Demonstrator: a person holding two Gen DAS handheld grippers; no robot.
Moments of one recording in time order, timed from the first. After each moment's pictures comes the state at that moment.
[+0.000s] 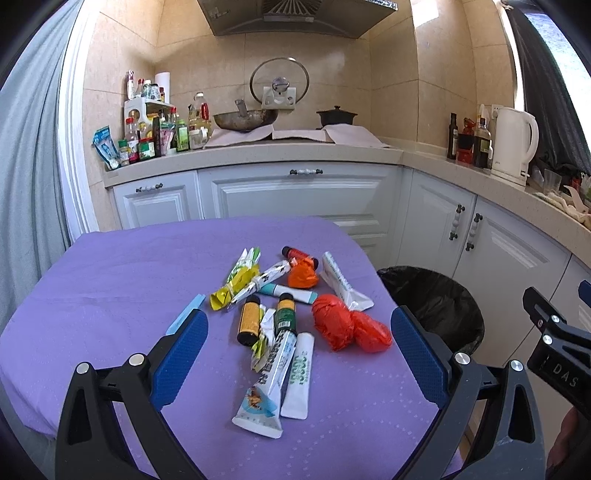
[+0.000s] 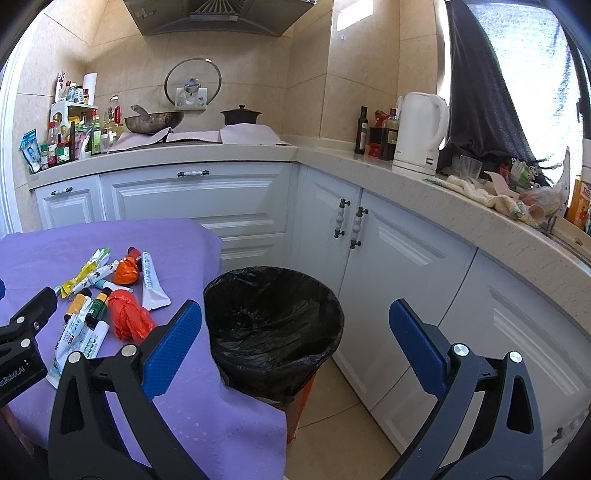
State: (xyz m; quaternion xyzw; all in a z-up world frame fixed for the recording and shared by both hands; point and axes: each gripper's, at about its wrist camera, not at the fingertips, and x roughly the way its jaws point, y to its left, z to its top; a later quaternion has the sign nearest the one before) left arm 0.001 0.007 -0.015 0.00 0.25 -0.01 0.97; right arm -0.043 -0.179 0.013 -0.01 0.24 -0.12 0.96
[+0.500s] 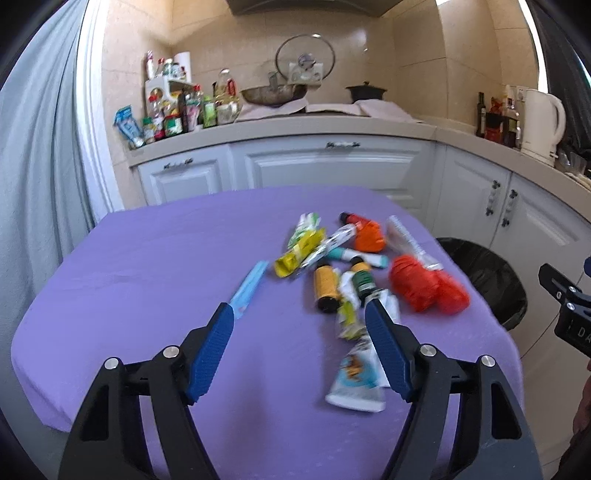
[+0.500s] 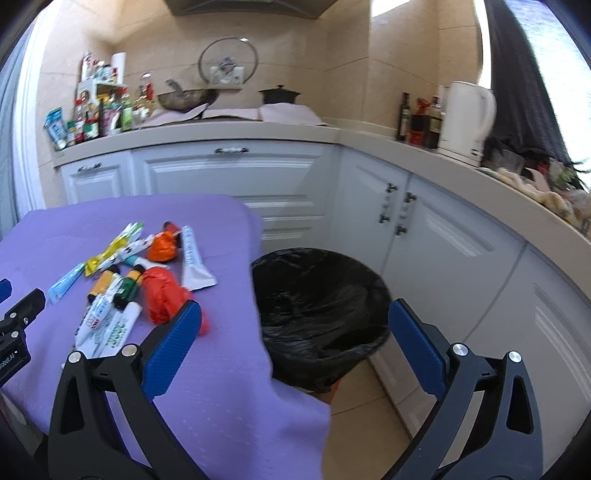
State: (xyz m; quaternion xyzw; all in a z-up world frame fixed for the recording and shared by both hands) left arm 0.001 0.075 -0.039 0.02 0.29 0.04 0.96; right arm -0.016 -0.131 -0.010 -0.02 0.27 -0.05 0.96
